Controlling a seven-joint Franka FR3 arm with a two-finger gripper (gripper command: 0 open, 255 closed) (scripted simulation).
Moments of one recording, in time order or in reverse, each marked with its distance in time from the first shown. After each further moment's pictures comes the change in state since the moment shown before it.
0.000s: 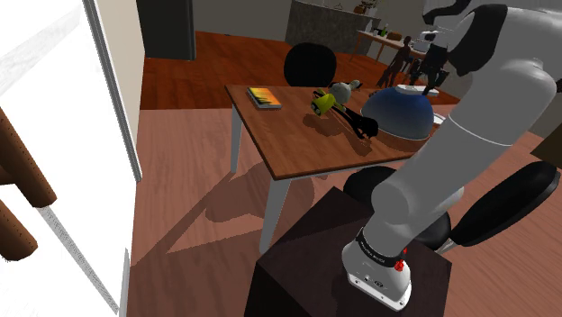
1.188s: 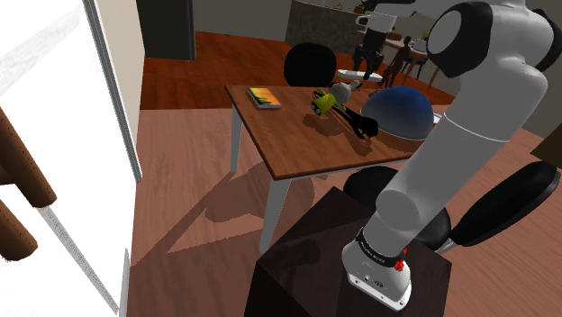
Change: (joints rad) arm 0.188 0.043 0.225 0.036 0.022 -0.005 0.409
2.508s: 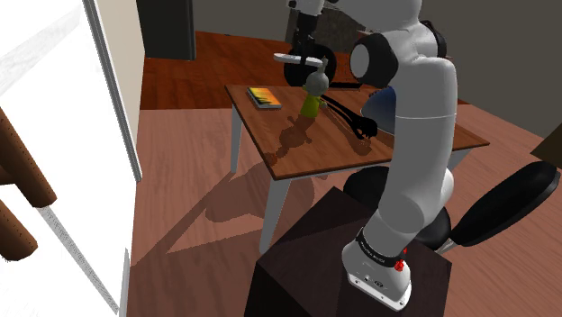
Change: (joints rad) arm 0.089 0.465 0.149 0.609 0.185 -0.182 0.297
